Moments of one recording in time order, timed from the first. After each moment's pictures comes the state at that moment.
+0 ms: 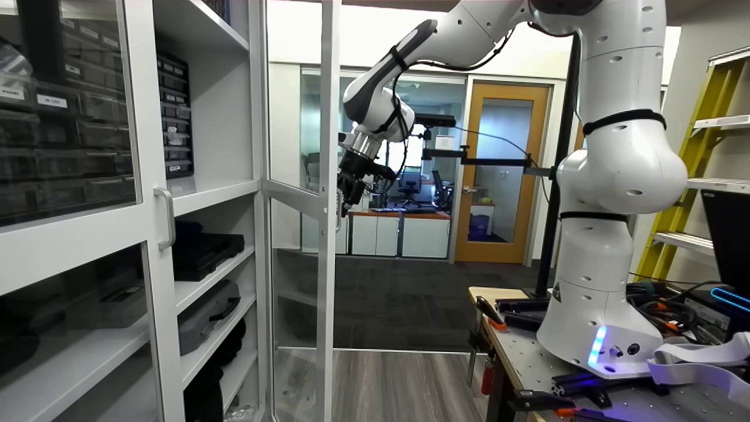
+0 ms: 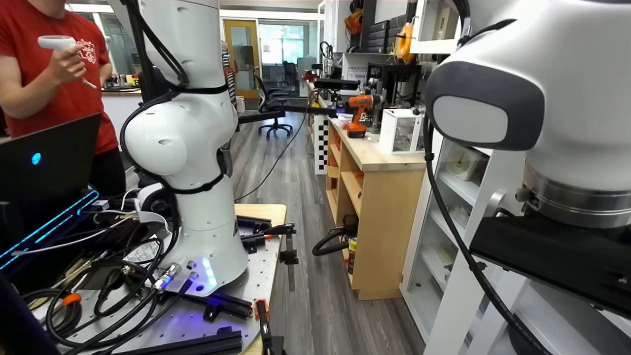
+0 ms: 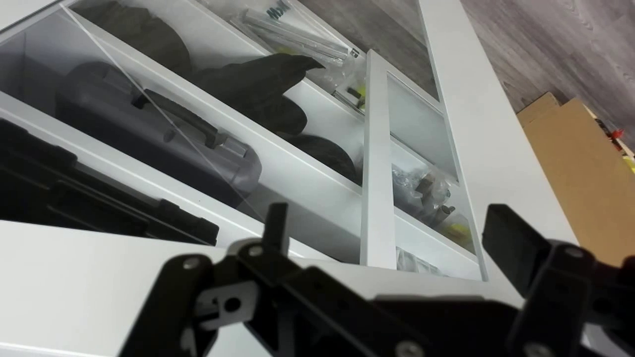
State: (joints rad) arm -0.11 0.09 -0.41 -2.24 0.66 2.50 -1.72
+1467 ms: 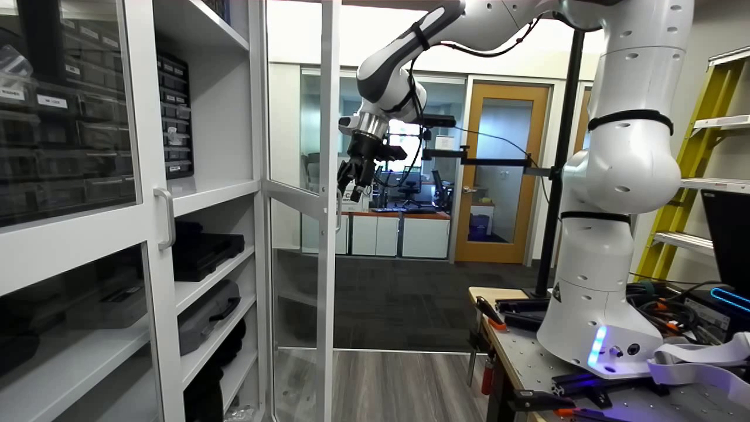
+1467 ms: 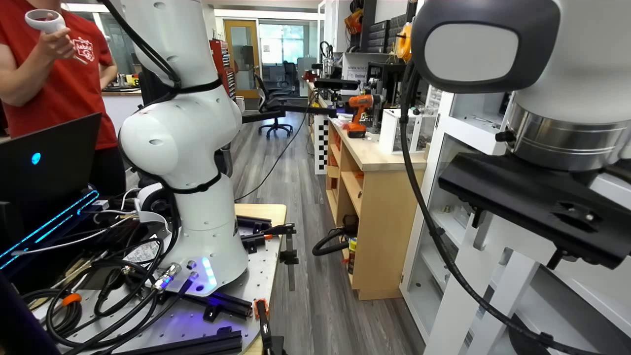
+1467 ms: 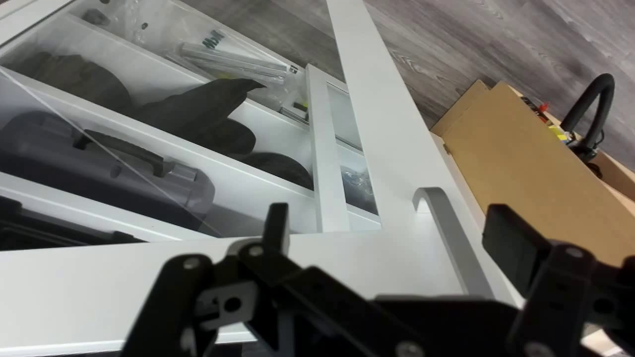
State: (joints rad) arm -0.21 -0.06 -0.31 -2.27 0.45 2.28 -1.41
